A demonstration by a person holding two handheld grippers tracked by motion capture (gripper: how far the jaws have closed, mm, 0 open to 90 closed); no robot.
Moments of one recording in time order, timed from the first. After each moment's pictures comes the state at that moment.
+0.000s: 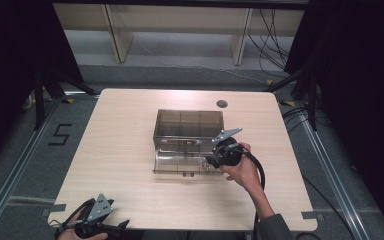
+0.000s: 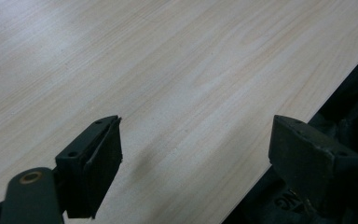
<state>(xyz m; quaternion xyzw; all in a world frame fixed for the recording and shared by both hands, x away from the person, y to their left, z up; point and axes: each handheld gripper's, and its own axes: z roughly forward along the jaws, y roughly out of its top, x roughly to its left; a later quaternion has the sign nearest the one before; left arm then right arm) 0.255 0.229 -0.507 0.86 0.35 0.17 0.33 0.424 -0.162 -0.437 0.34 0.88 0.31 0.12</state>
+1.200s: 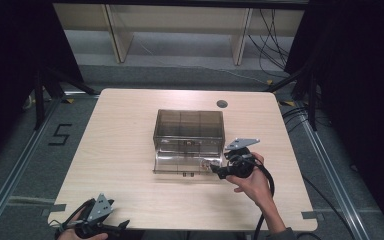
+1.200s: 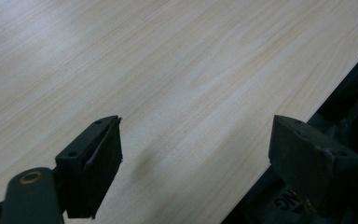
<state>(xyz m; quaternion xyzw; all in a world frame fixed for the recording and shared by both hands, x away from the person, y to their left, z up) 0.255 0.228 -0.507 0.86 0.35 0.17 0.34 0.389 -0.188 -0.434 0.38 0.84 0.36 0.13</state>
